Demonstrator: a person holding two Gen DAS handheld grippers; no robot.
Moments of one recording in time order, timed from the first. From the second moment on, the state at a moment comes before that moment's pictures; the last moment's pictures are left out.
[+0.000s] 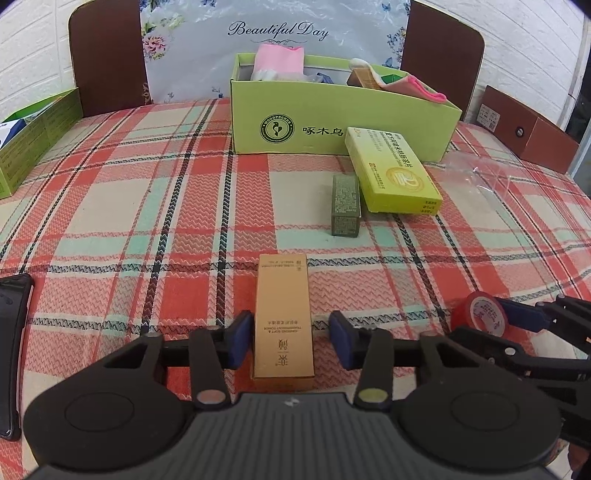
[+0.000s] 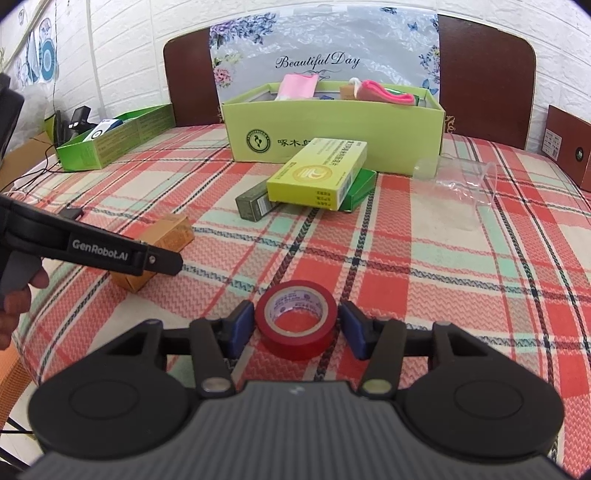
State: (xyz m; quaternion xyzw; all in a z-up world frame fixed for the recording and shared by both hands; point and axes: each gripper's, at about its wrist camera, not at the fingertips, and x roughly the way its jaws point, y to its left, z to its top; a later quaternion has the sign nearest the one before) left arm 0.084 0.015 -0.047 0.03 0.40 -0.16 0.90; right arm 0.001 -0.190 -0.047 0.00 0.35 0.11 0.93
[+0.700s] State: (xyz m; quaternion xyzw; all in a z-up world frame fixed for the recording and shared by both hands) left arm 0.084 0.016 0.004 -0.02 0.34 -0.21 0.92; right arm 0.008 -0.193 -0.021 0.04 0.32 0.15 0.93
